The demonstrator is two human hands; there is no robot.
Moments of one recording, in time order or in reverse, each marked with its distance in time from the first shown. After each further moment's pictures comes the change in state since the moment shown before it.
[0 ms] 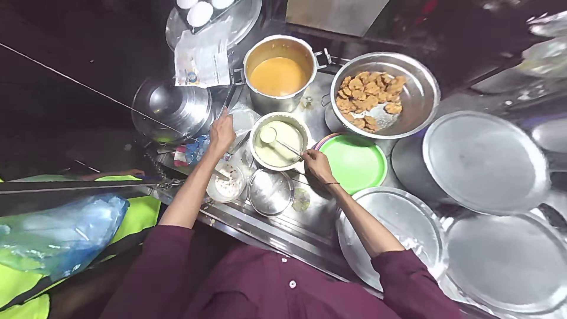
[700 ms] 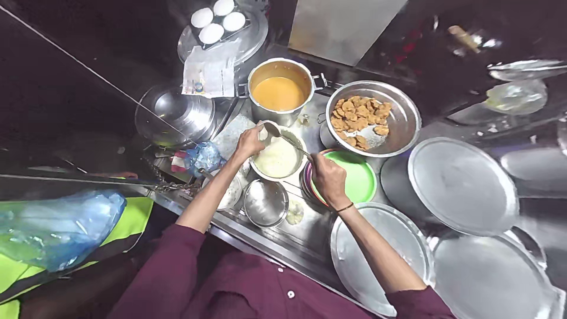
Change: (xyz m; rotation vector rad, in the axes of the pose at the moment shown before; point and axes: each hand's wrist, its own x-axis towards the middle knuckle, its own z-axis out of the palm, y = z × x) left_hand -0.008 0.063 0.007 -0.460 -0.127 0.149; right_hand -0.073 -0.082 -0.053 -0.599 0.560 -0.621
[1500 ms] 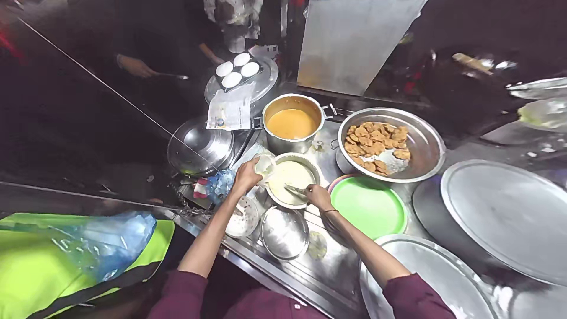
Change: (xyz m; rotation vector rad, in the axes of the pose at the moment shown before) left_hand -0.051 -0.024 -0.040 -0.046 0.005 -0.183; right_hand 0.012 0.022 0.143 0.340 -0.776 0.494
